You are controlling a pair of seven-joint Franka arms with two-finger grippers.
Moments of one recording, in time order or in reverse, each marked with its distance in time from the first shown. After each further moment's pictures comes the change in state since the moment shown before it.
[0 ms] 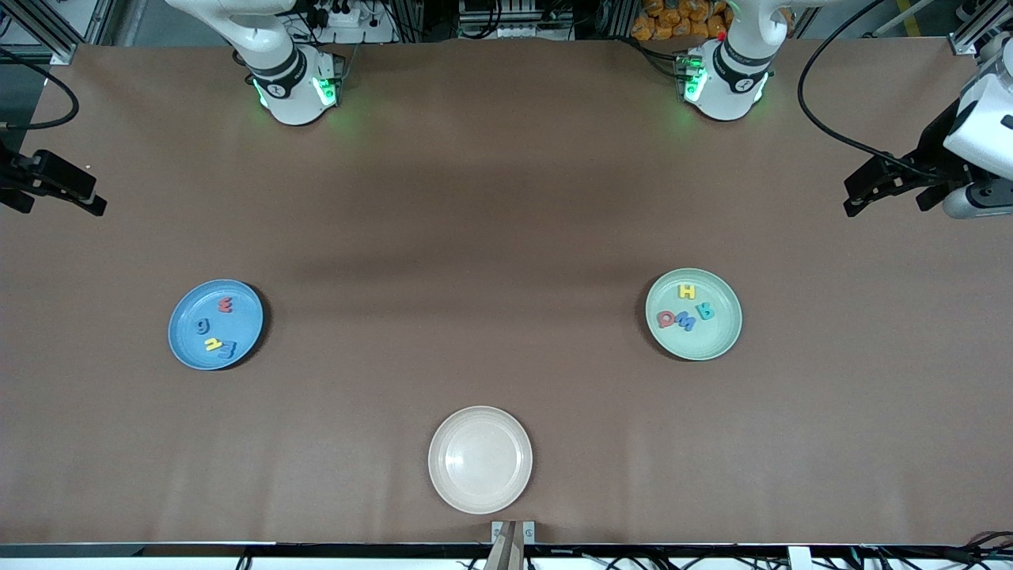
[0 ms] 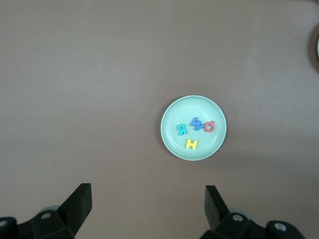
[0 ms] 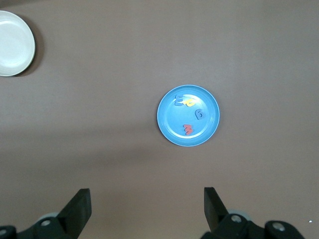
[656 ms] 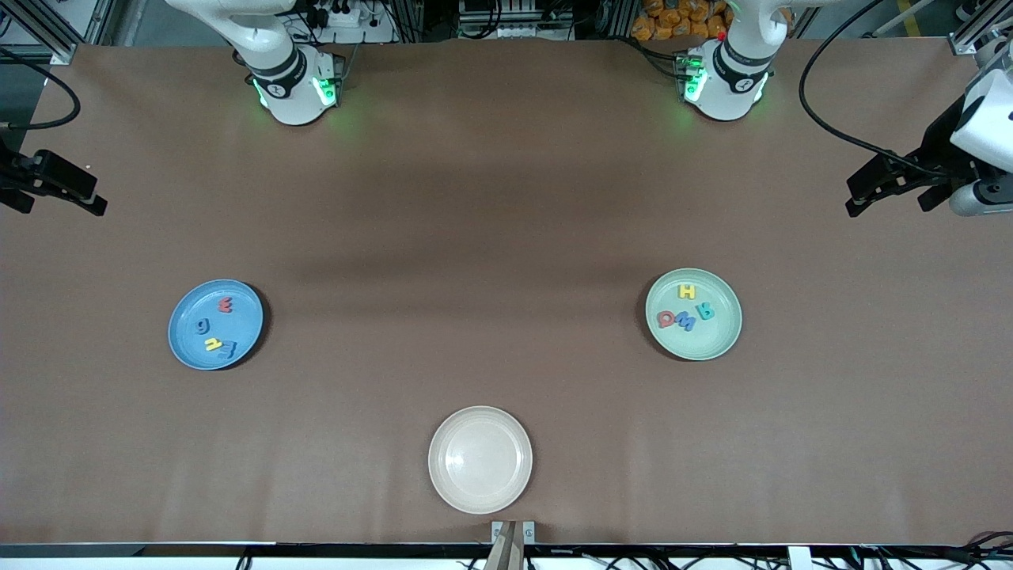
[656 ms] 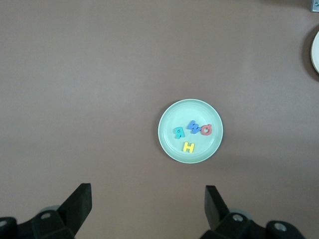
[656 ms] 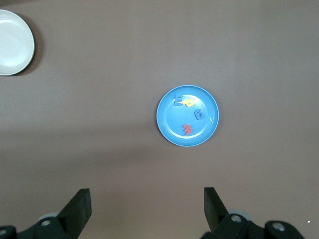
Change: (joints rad) left arm 0.003 -0.004 0.001 0.000 -0.012 0.012 0.000; right arm 0.001 0.000 0.002 0.000 -0.005 0.000 -0.002
